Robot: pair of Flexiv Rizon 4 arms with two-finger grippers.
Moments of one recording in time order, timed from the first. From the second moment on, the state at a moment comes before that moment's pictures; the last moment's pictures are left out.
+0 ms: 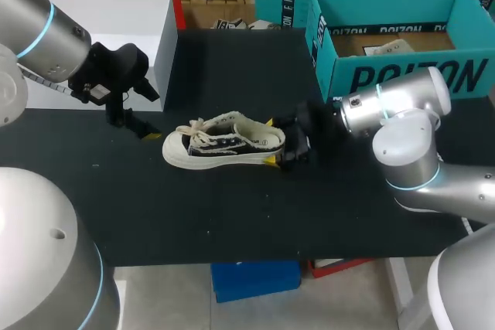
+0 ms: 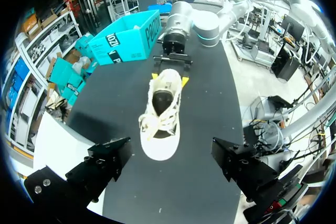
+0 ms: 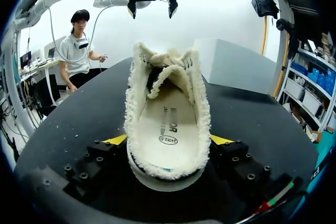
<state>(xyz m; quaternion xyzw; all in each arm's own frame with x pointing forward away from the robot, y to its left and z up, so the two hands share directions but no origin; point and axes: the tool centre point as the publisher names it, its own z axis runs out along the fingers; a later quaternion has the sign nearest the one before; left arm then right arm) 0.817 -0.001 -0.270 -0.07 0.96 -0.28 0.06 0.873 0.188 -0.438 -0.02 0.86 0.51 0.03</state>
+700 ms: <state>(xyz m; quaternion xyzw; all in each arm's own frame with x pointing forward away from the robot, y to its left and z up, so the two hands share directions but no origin) 0.820 -0.072 -0.266 -0.21 0.95 -0.21 0.04 0.873 0.188 -0.438 -0.02 0.86 0.51 0.03</state>
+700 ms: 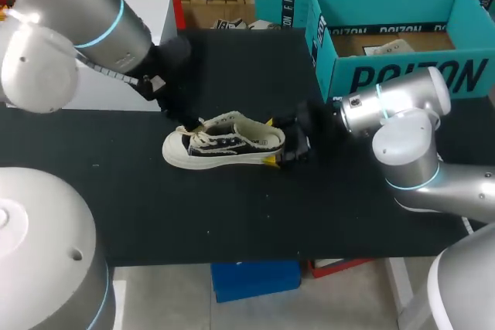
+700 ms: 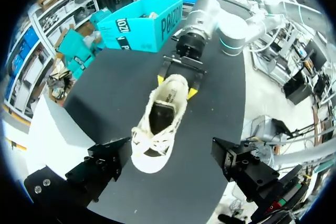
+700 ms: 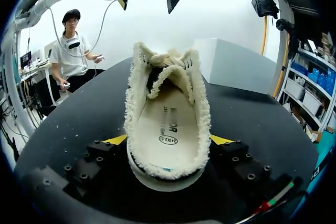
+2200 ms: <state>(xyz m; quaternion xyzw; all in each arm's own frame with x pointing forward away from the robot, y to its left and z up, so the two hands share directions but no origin) 0.823 -0.124 -0.277 -0.48 0.86 -0.13 -0.07 0.873 0.188 -0.438 -0.02 0.86 0.51 0.03</state>
